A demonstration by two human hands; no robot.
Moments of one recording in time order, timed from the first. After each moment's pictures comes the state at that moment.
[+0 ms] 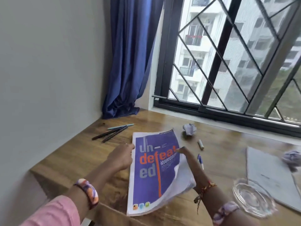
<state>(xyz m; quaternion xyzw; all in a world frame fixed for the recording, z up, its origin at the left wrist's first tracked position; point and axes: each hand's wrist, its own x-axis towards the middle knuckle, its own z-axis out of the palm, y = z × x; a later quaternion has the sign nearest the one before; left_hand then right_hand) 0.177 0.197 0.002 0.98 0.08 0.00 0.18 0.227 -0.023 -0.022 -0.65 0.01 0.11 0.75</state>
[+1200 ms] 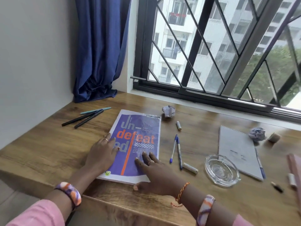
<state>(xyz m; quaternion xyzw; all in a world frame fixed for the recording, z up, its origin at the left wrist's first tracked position) 0.170 0.173 -0.051 0.98 0.06 0.06 0.16 0.153 -0.032 -0.021 -0.93 -0.33 0.18 0.02</state>
